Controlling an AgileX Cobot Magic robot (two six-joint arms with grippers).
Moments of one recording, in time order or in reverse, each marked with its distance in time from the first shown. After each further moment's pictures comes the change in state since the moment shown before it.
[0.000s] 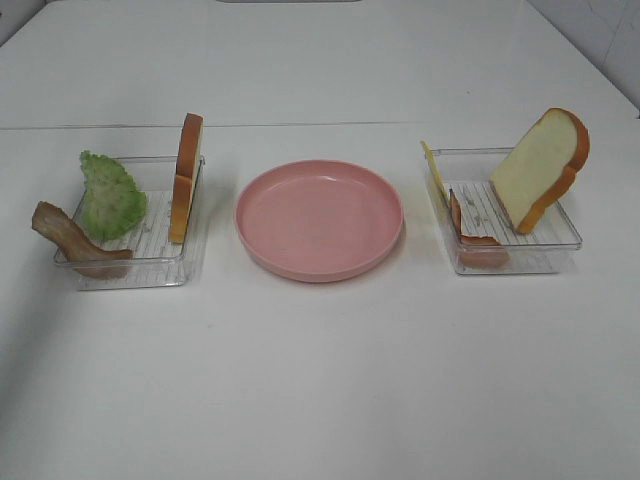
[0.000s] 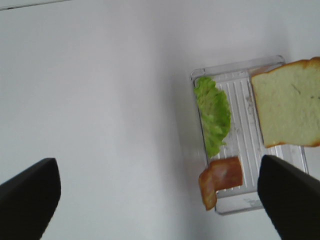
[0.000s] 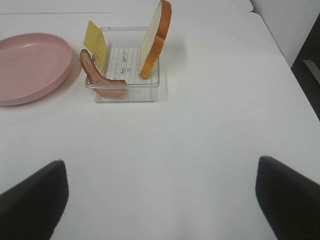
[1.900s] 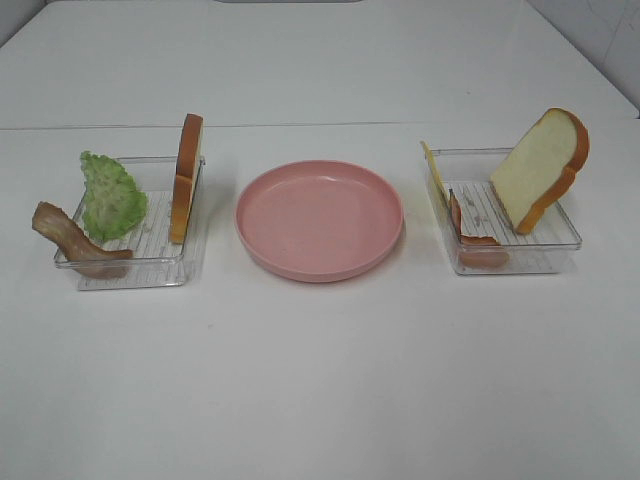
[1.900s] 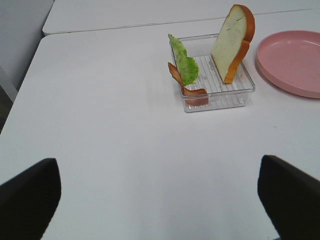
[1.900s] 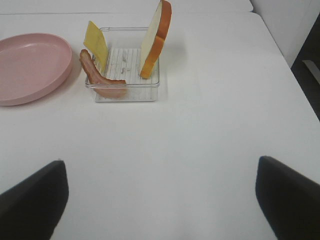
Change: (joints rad) left arm 0.003 -1.880 1.399 -0.002 -0.169 -0.046; right arm 0.000 0.000 0.000 0.000 0.000 0.000
